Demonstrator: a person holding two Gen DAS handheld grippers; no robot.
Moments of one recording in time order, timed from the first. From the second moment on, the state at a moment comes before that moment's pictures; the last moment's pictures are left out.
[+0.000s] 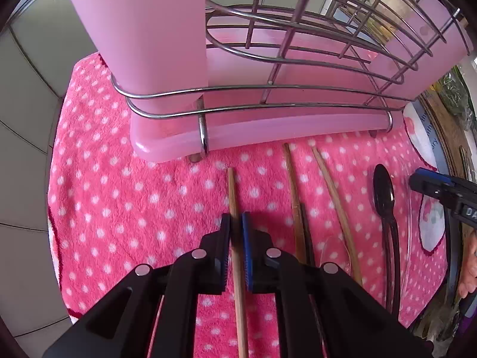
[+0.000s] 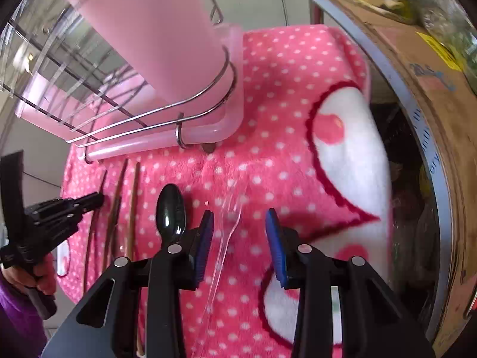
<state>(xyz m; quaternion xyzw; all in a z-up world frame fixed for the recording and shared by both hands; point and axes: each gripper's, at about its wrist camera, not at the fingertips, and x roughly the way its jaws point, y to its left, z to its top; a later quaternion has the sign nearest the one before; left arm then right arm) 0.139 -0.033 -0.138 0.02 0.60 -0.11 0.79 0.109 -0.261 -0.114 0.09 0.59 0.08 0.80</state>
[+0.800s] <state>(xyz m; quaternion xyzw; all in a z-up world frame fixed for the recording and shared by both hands) 0.039 0.063 -0.029 -0.09 0.40 -0.13 0.90 0.041 -0.285 -0.019 0.13 0.39 0.12 0.90</state>
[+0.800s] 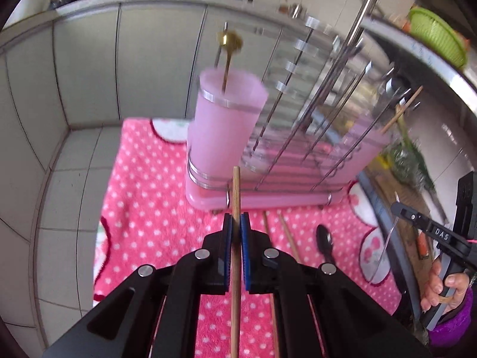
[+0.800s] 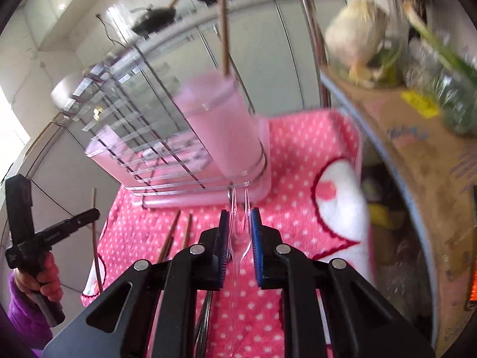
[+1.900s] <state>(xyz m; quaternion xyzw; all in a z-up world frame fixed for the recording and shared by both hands) 0.019 0.068 0.184 -0.14 0.11 -0.13 0.98 0.040 -0.293 0.170 0.11 0.16 0.13 0.97</state>
